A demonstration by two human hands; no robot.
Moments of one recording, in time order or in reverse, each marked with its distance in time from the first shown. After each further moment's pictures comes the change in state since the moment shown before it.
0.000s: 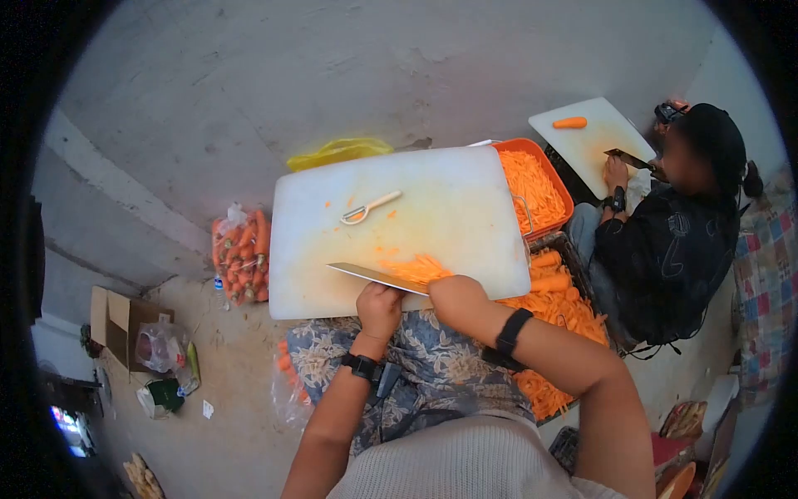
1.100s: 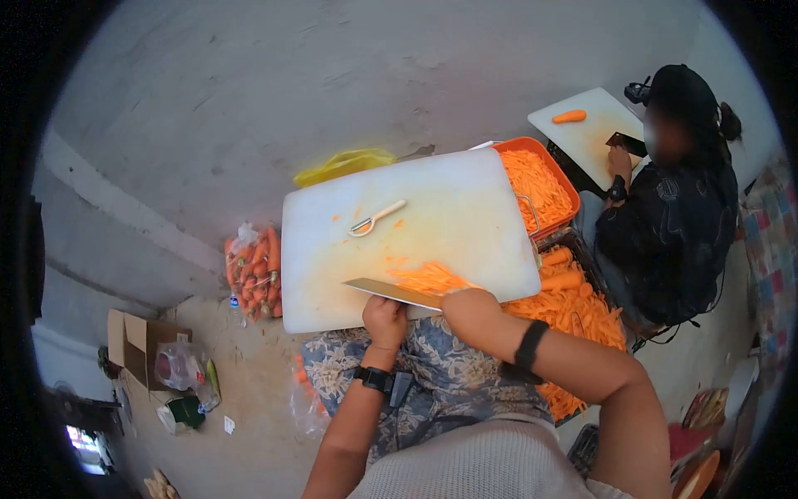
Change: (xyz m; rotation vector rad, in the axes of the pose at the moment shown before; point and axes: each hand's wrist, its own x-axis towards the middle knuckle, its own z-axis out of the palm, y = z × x) left_hand 0.001 -0.003 -0.004 -0.014 0.057 -0.078; right_hand -0.021 -0.012 -0.009 -0.018 0.067 0.059
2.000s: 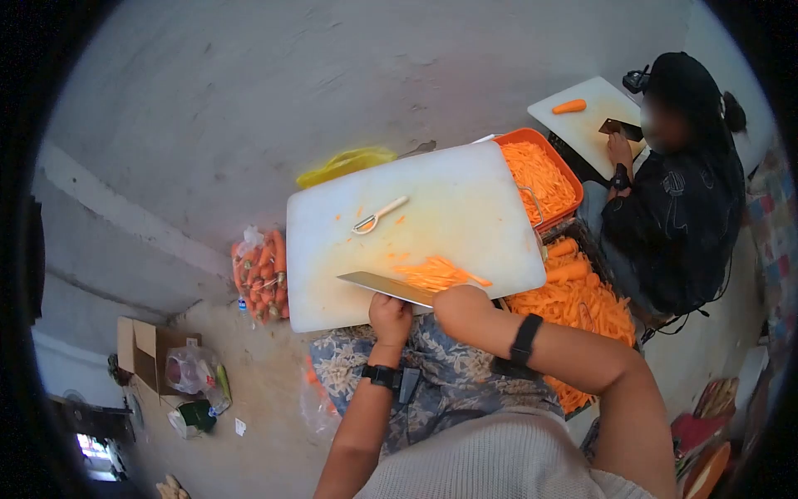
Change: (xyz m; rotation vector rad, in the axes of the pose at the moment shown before) left_hand -0.005 -0.006 0.001 0.022 0.019 0.031; right_hand 0.005 -0.016 0.000 0.044 -0.056 -0.043
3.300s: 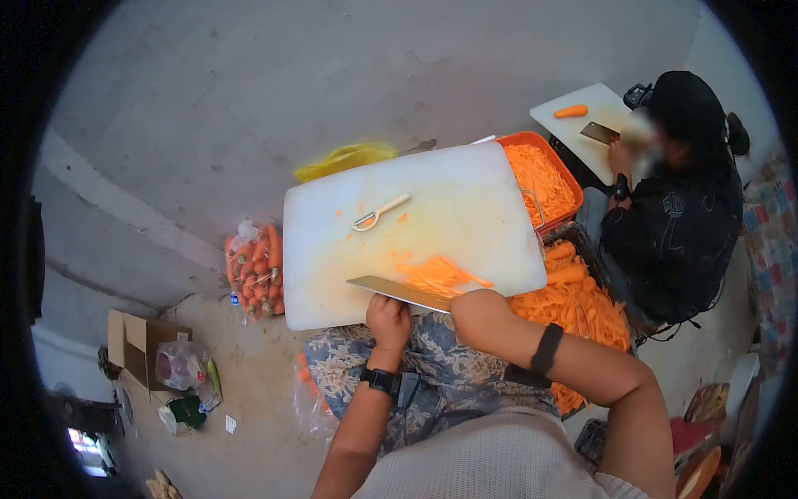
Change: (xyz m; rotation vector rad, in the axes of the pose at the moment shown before) left_hand -0.009 0.002 -0.007 -0.030 -0.025 -0.060; right_hand -0.017 0.006 -0.009 -0.071 -0.086 0.054
